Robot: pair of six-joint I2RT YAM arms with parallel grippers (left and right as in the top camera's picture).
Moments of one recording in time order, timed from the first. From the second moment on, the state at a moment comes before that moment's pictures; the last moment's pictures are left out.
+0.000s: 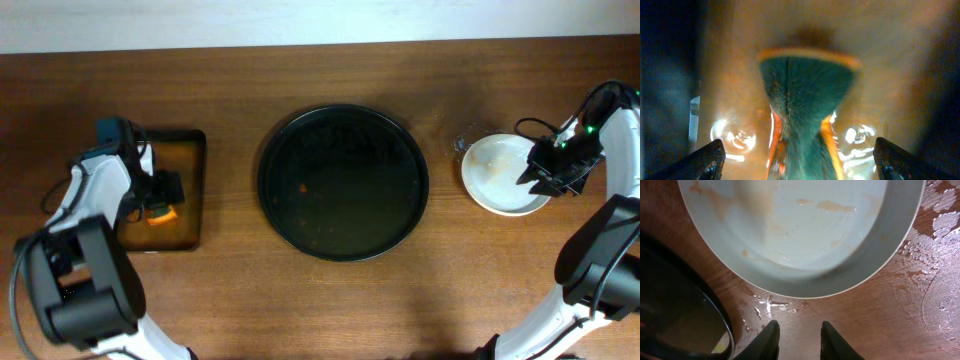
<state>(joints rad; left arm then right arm) 0.26 1.88 1.27 -0.78 -0.06 0.02 -0.44 1.99 1.69 -1.36 -0.23 0.17</state>
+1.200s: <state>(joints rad) 0.18 0.71 0.75 -0.83 0.09 -0.07 -0.10 0.91 1.12 -1.10 -0.20 0.00</state>
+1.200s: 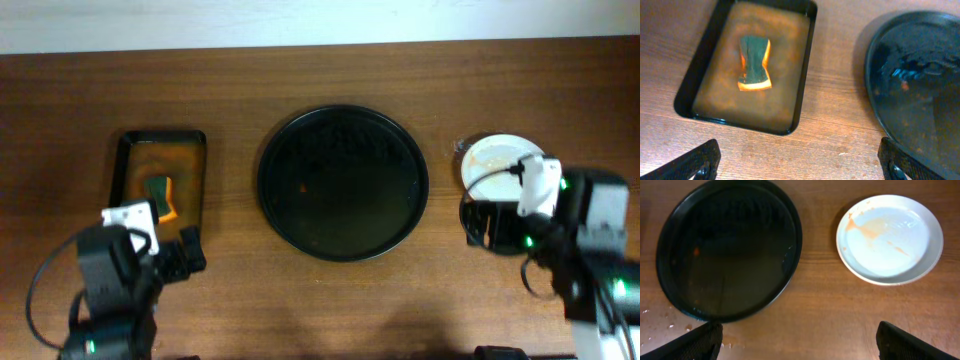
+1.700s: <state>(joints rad) 0.18 0.53 0.71 -0.90 0.09 -0.07 -0.09 0.82 1.11 -1.13 -0.19 0.00</state>
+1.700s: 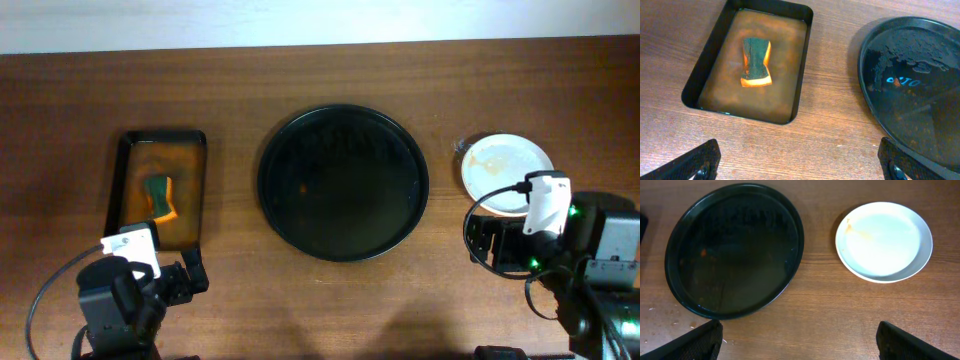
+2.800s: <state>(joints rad) 0.18 0.53 0.71 -0.92 0.09 -0.07 0.06 0.01 0.01 0.01 -0.09 -0.01</state>
